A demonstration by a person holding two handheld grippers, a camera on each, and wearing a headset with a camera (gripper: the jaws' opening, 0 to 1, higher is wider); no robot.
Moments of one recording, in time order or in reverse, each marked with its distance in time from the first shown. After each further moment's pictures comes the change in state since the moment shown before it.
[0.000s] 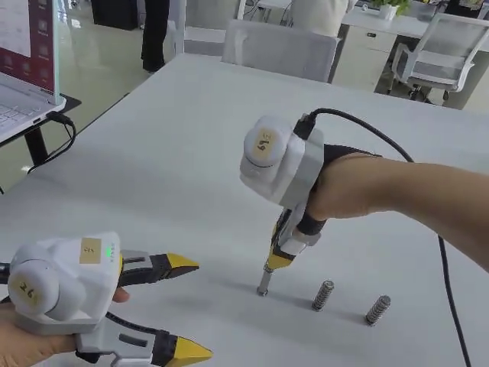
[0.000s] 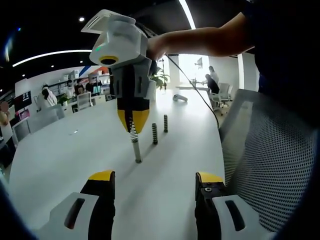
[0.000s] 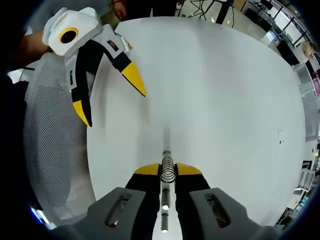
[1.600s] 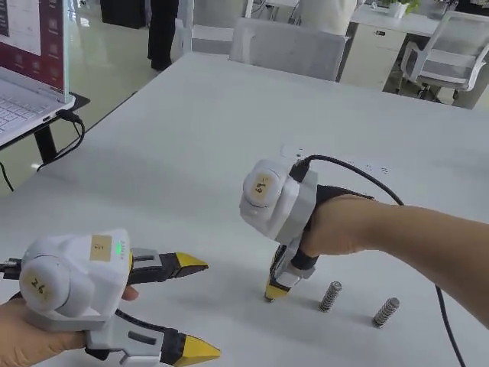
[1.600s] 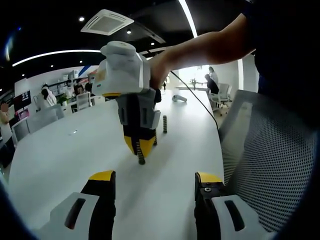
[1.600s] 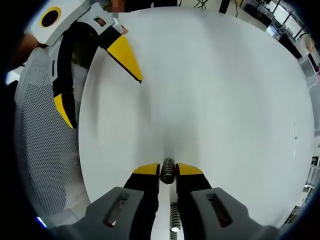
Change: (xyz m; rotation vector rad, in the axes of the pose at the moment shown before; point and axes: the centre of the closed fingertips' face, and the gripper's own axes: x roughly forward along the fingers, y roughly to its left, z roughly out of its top) left arm 0.001 -0.001 0.002 -0.003 -0.001 -0.006; right arm 0.050 0.013 -0.008 0.035 -0.009 0.047
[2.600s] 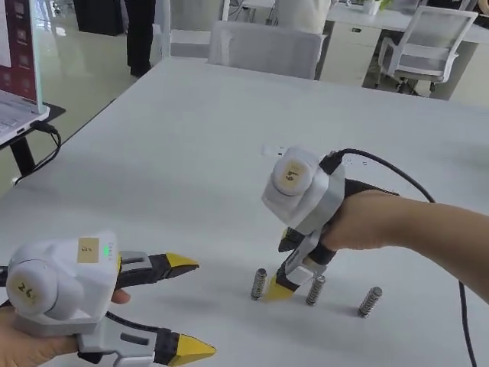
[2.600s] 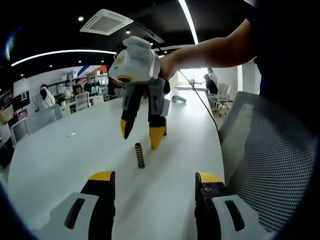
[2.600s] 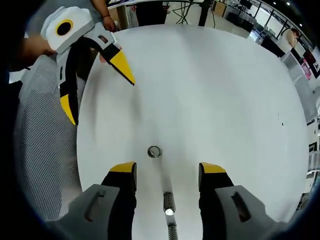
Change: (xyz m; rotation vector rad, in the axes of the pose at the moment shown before) left arm 0.007 0.002 0.006 0.000 0.001 -0.012; right arm -0.034 -0.015 -0.022 0.085 -0.177 -0.102
